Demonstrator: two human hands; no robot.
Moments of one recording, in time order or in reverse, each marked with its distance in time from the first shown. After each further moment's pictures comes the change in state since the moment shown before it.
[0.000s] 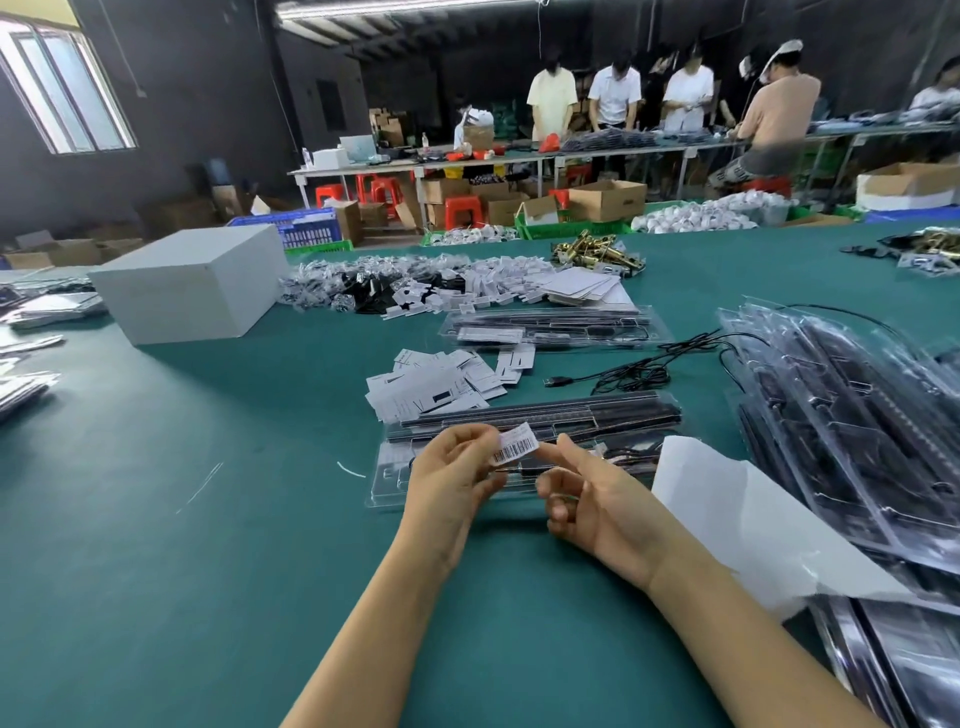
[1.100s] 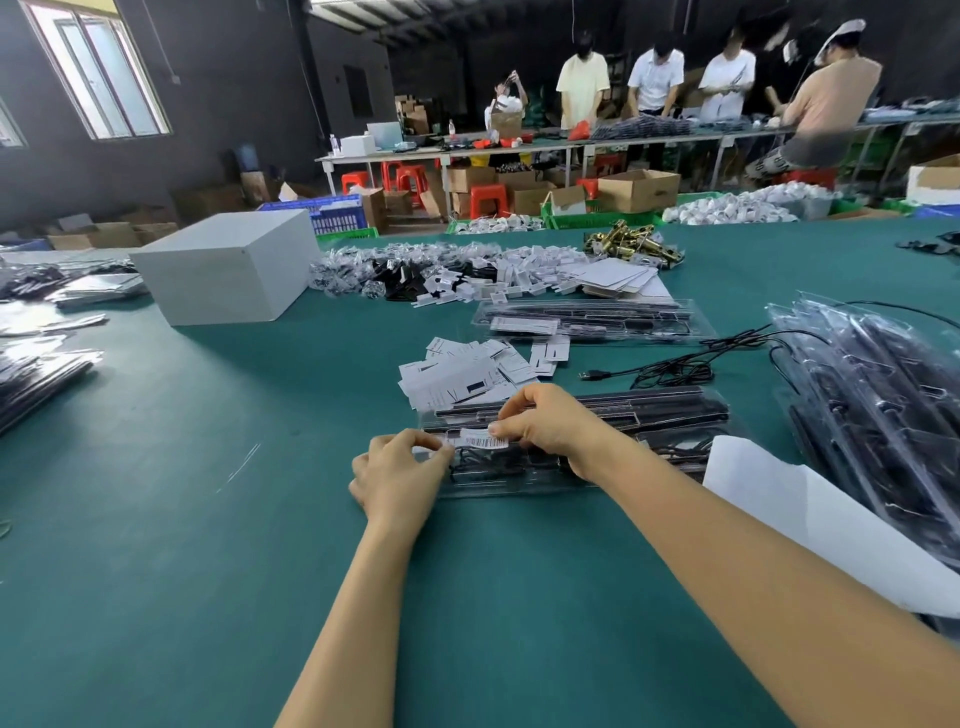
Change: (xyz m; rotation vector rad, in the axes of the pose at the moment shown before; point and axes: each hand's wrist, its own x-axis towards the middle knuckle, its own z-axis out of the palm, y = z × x) left_hand 0.026 0.017 -0.072 1.188 0.444 0.000; right_hand 0.076 -0.028 0.065 -0.853 0.093 -0.093
